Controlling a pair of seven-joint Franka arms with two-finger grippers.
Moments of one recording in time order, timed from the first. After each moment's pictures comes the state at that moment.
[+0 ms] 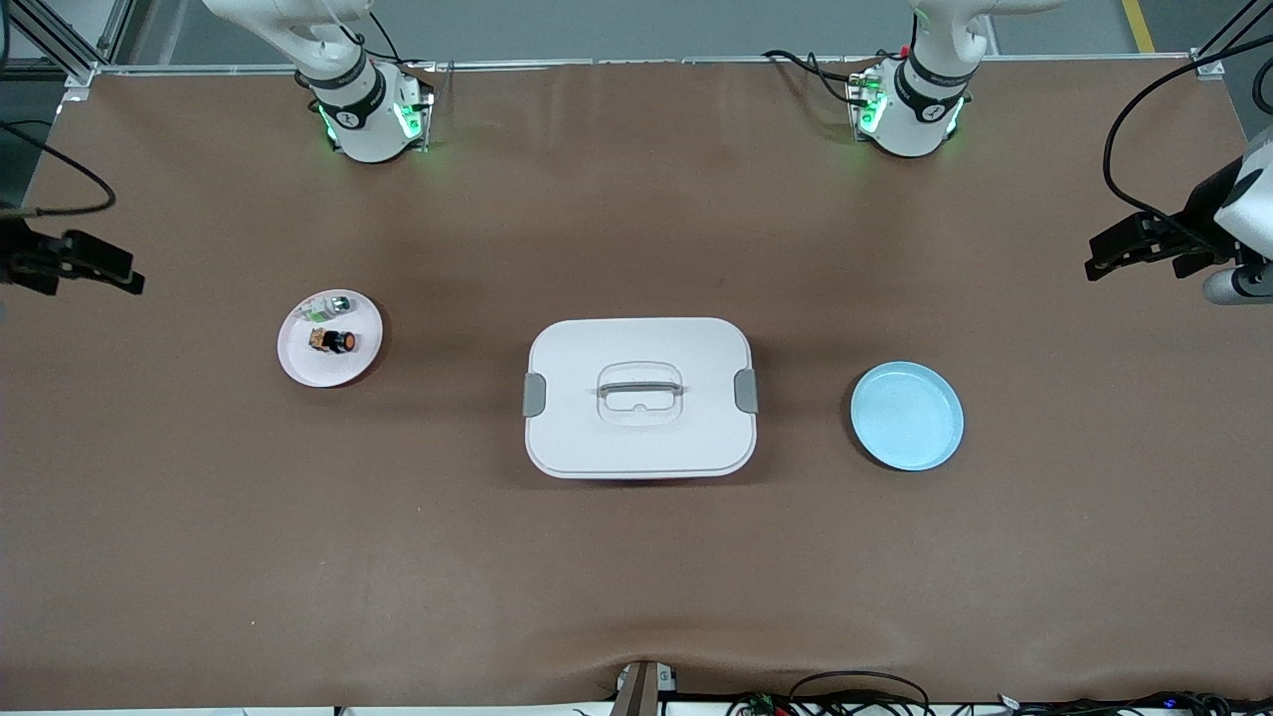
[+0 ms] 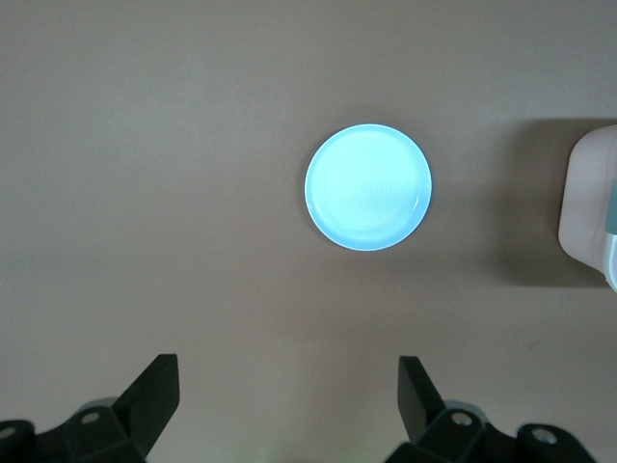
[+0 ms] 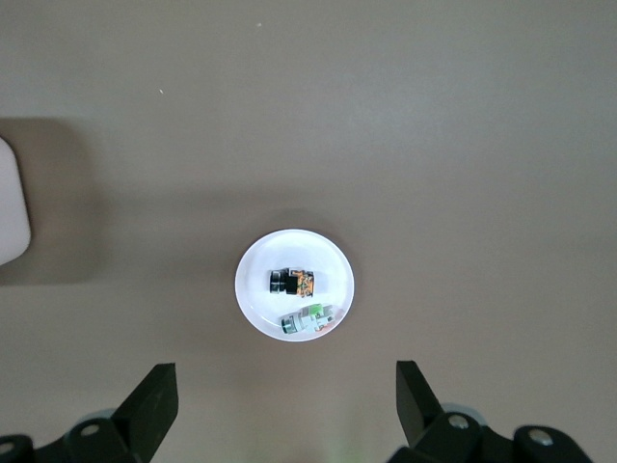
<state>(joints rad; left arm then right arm) -0.01 0.01 -0.01 -1.60 -0.01 1.57 -0.03 0.00 0.12 -0.08 -1.49 0.02 1.50 -0.07</state>
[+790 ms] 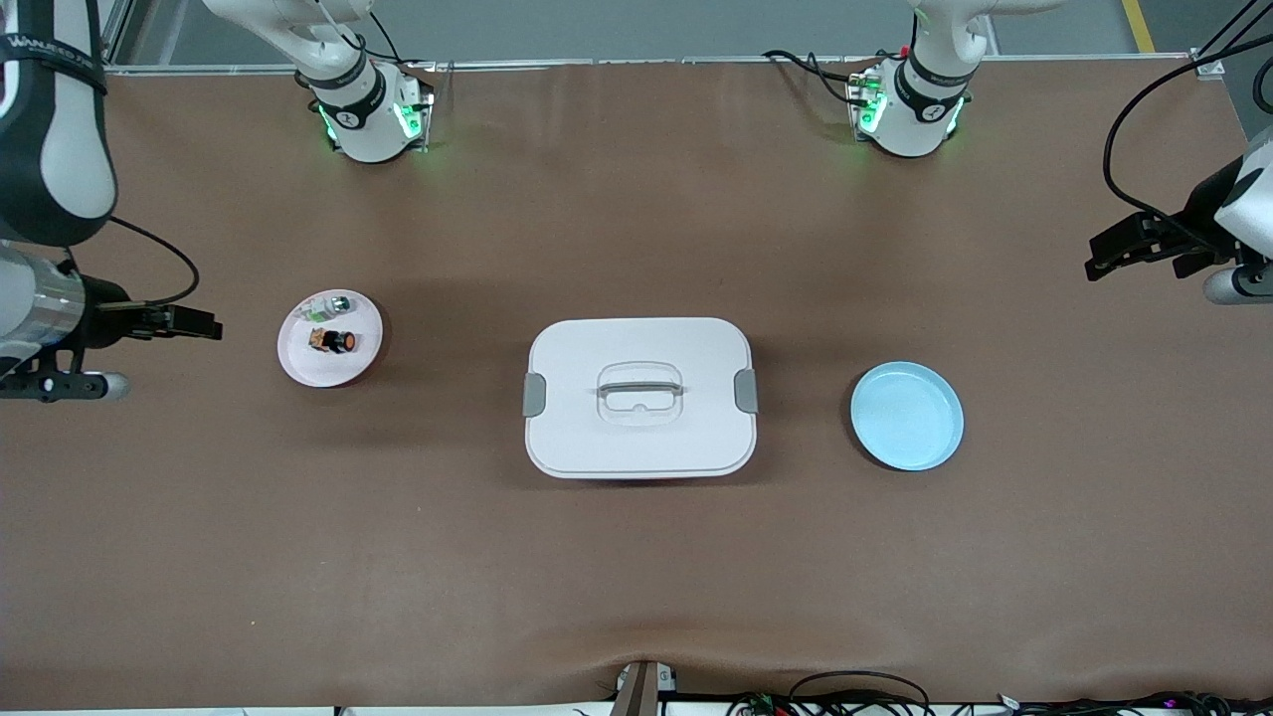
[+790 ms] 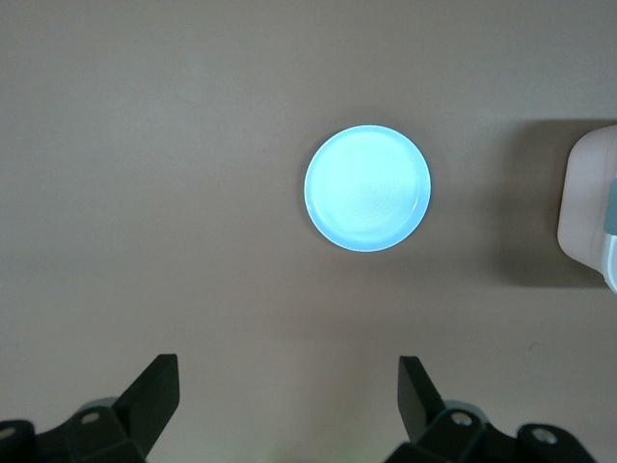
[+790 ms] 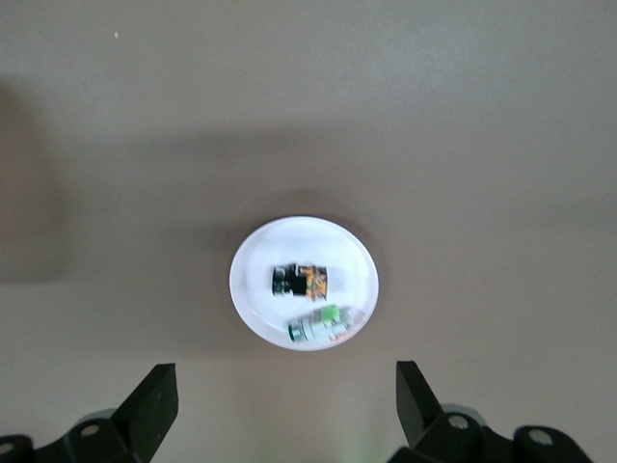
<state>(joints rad) -0.01 0.01 -0.01 -1.60 -0.01 1.57 -0.03 -0.01 0.16 -0.08 -1.74 0.06 1.70 -0.05</state>
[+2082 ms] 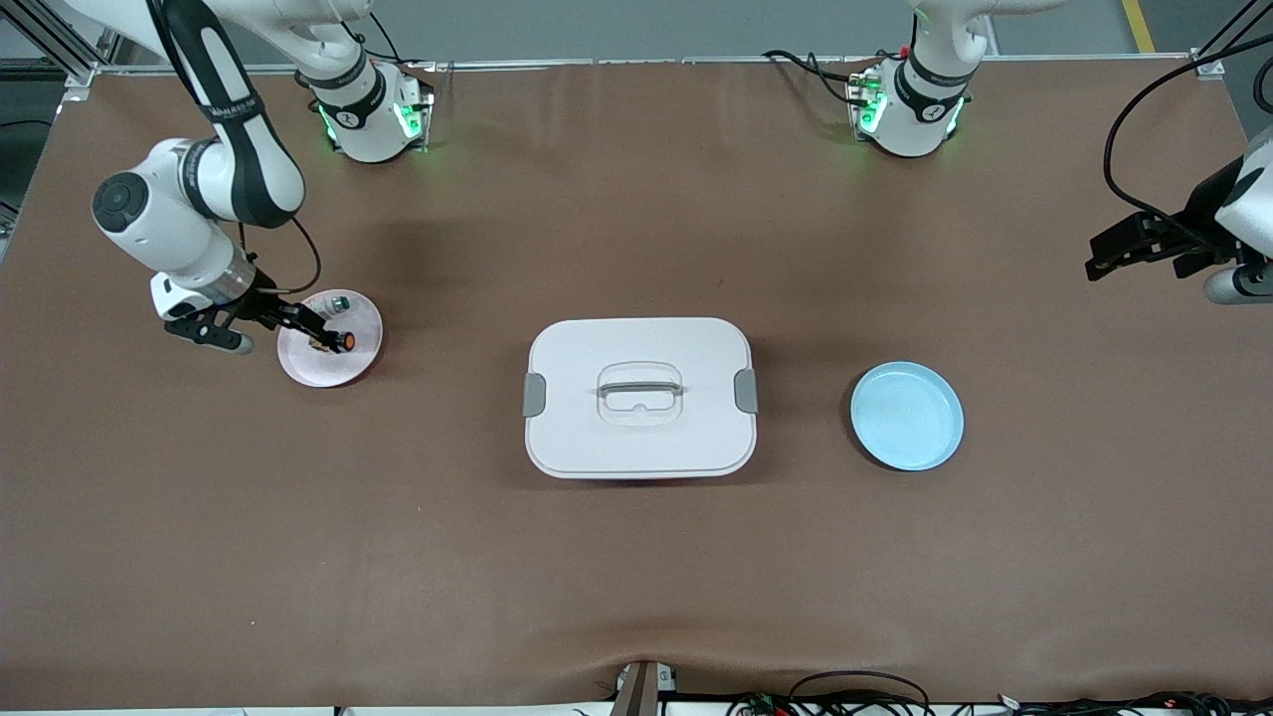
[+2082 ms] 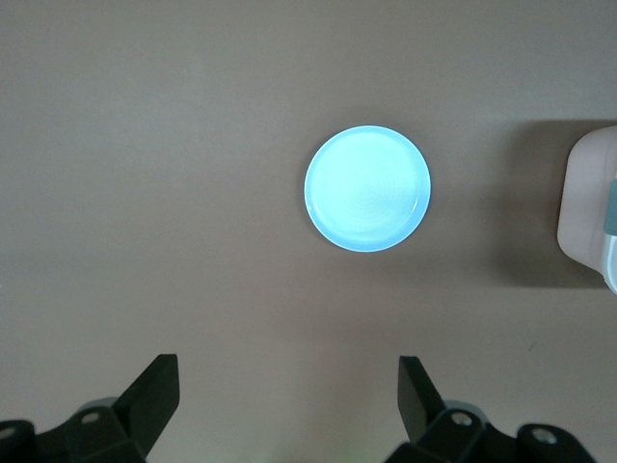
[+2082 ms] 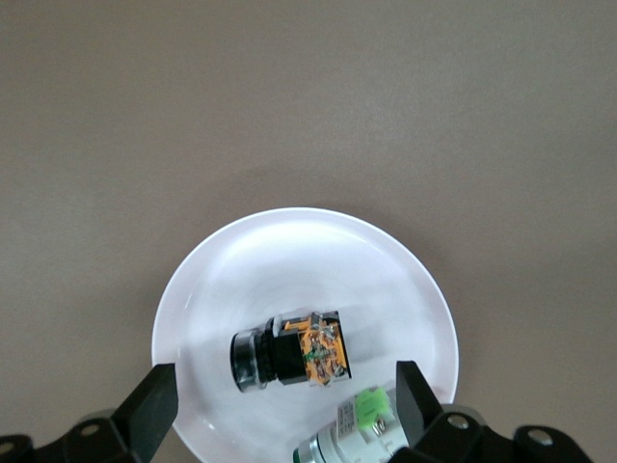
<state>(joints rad) -0.01 0.01 -0.01 -1.60 -0.01 1.57 -0.03 -0.01 0.07 -0.07 -2.55 0.15 2.66 0.10</state>
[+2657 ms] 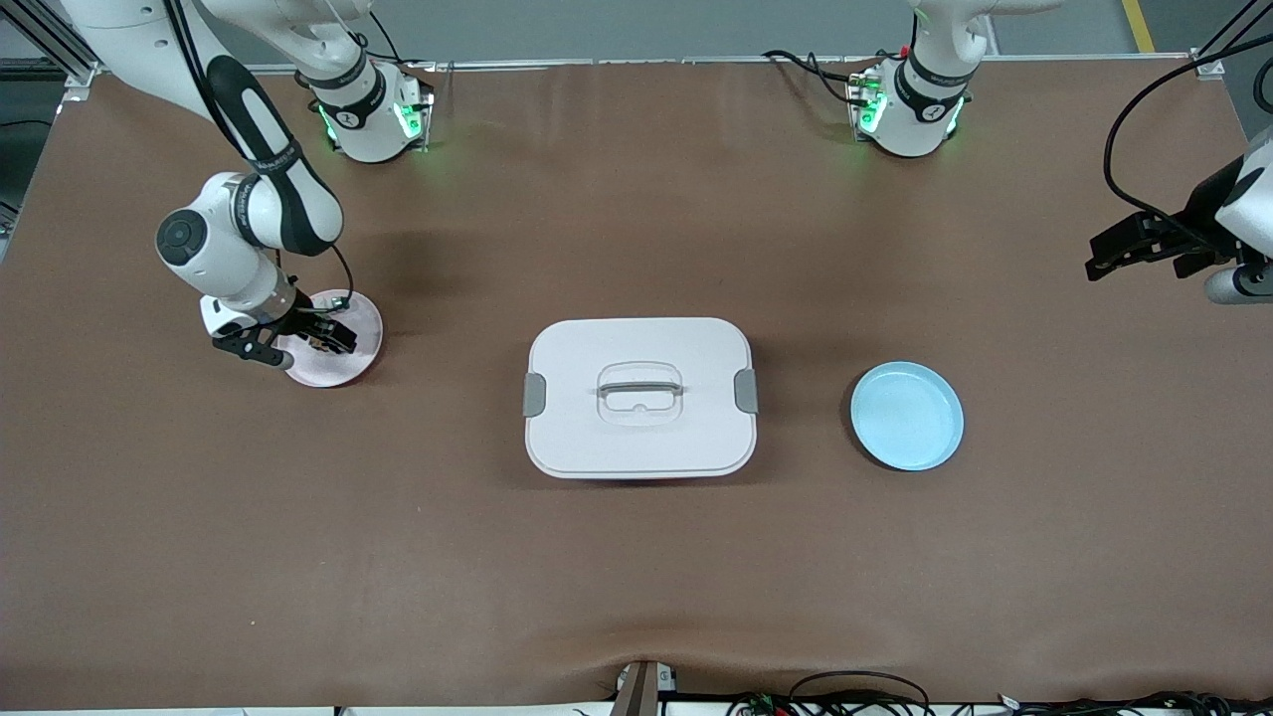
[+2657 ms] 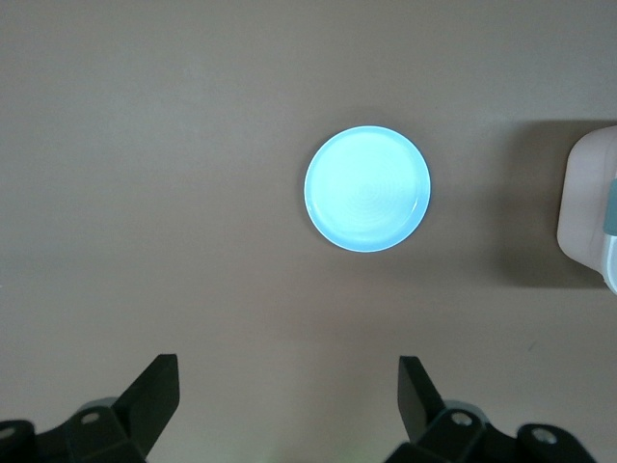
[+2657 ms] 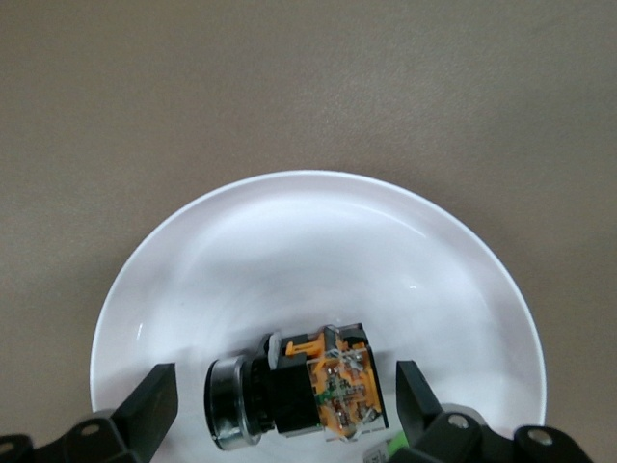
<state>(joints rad) -0.01 0.01 -0.01 -1.60 -0.01 1.57 -0.03 0.04 0.23 -0.07 -2.55 0.19 2.79 0.11</state>
